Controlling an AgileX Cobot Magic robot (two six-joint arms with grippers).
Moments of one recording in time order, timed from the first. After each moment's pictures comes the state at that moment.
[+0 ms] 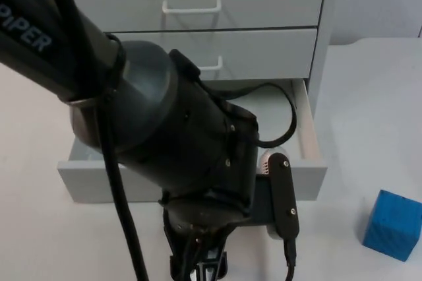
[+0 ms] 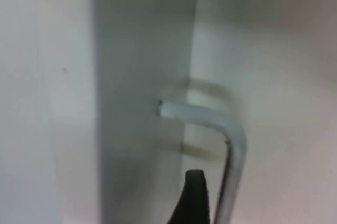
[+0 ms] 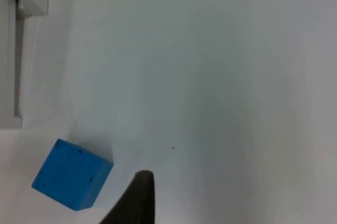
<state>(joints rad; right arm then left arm) -0.03 0.91 -0.64 0.03 0.72 -0.01 -0.98 2.07 -0.97 0.81 0.60 -0.24</state>
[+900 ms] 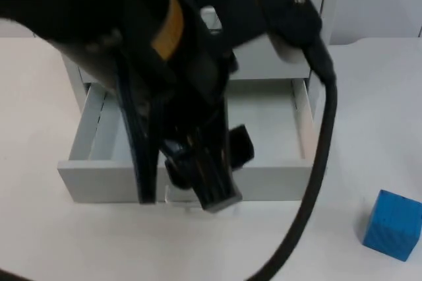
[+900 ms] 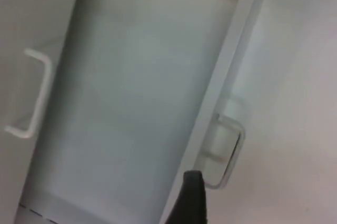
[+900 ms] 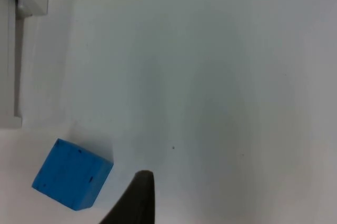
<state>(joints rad) -0.03 0.91 -0.64 0.03 0.72 -0.01 -0.98 1.44 -0.95 0.40 0.67 -0.01</state>
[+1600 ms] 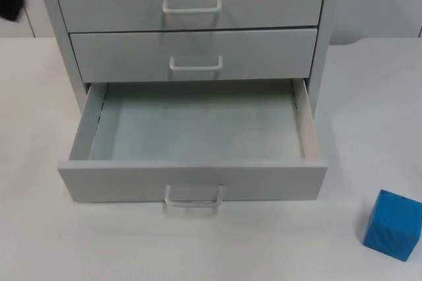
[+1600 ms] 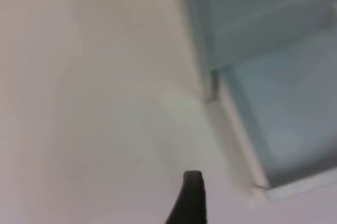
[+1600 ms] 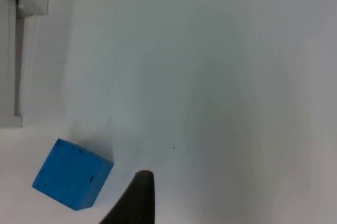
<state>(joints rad) -0.03 0.91 -0.64 0.03 0.72 -0.01 -0.24 1.16 -0.95 0.10 0.74 0.00</state>
